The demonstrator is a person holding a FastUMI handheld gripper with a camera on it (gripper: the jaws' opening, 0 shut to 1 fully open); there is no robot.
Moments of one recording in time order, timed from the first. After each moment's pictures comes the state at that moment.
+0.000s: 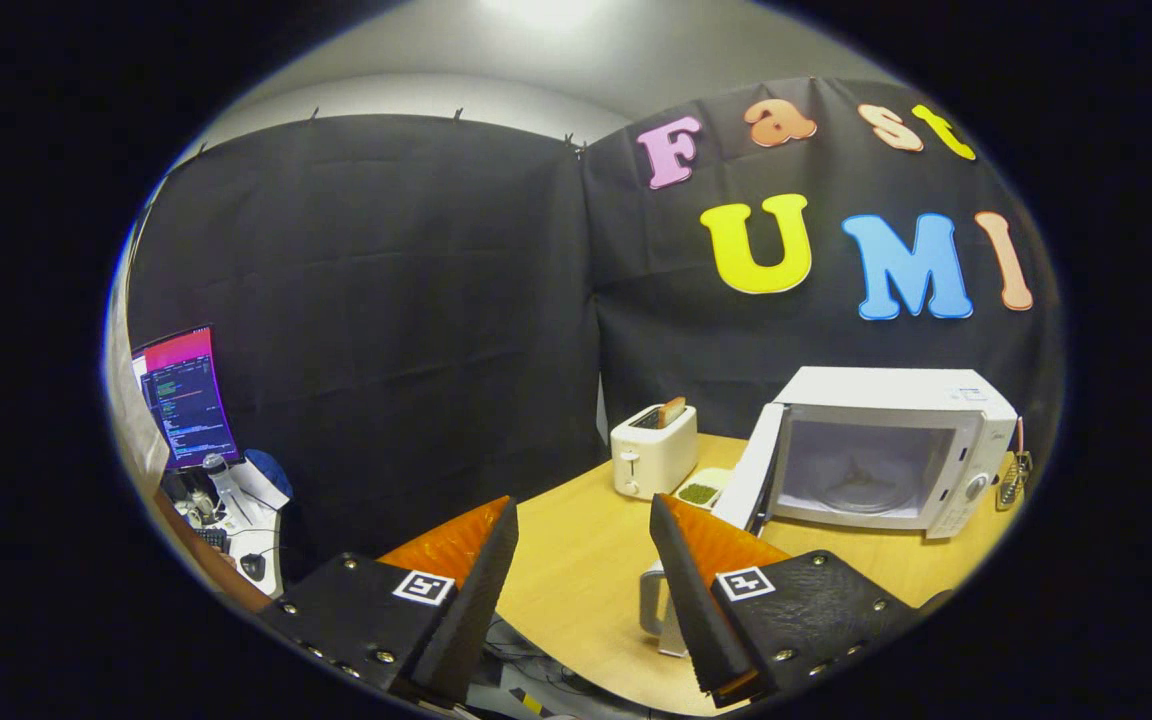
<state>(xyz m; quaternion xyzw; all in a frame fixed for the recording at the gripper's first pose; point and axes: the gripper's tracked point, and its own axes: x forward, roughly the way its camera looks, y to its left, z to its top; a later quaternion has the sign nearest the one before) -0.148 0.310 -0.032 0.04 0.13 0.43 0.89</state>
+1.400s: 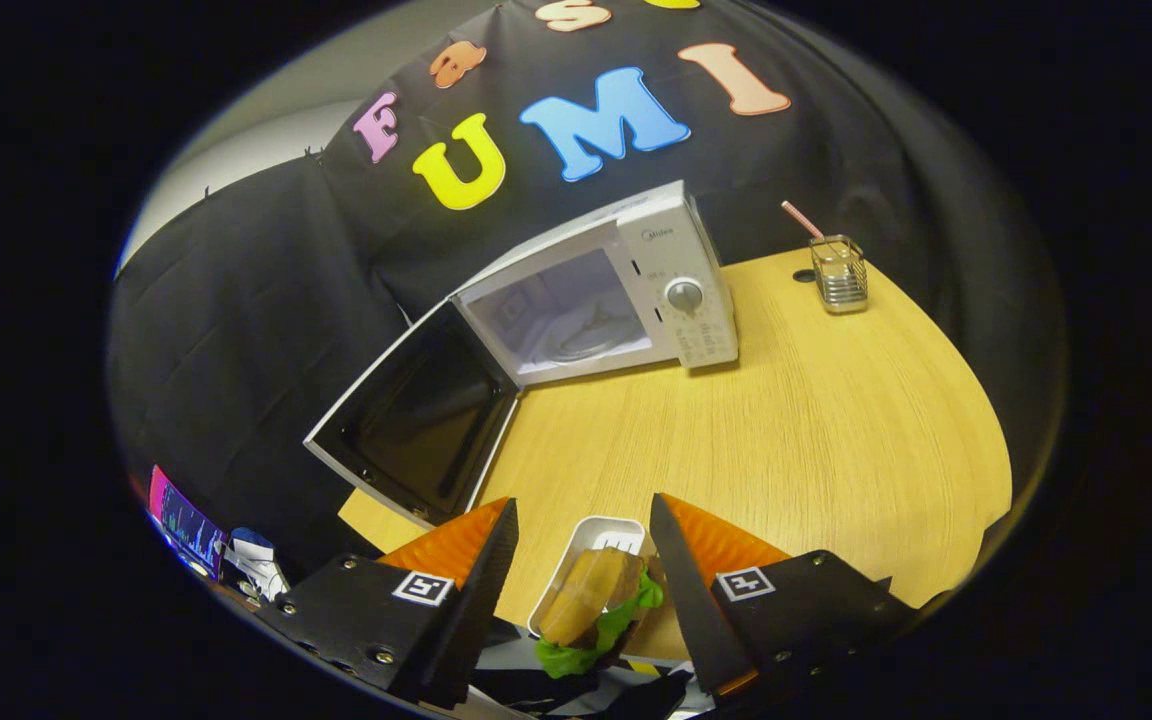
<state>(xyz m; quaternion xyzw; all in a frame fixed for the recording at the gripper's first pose) -0.096 -0.008 -0.196 0.17 0.38 0.24 0.88</state>
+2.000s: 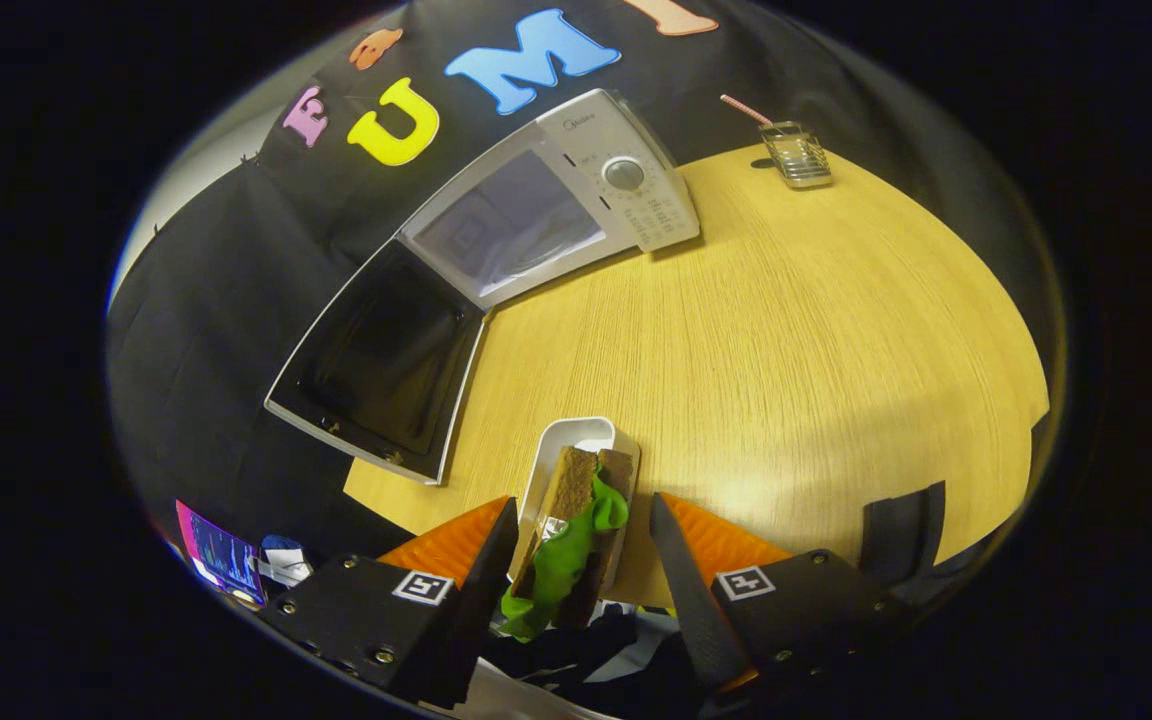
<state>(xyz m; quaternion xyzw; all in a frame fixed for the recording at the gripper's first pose) -0.136 -0.007 -0.262 0.22 0.49 0.21 0.81</state>
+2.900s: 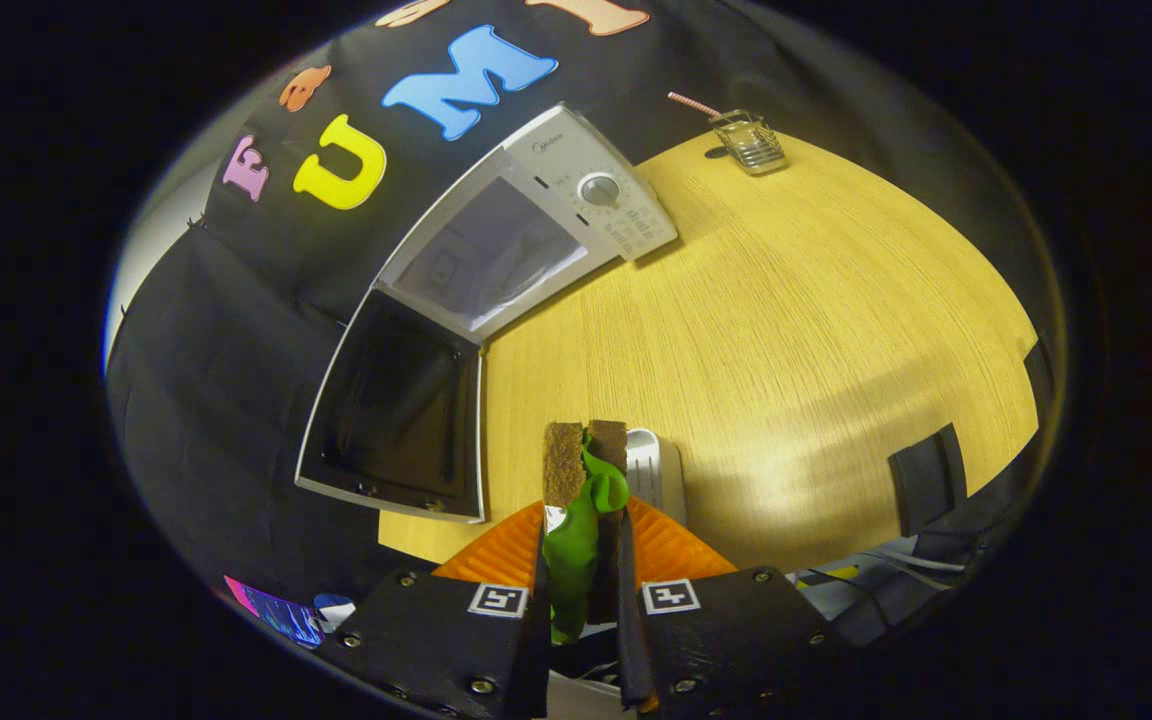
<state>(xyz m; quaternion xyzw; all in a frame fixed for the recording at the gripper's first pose) -0.111 0.022 -0.205 0.29 0.48 0.14 0.81</state>
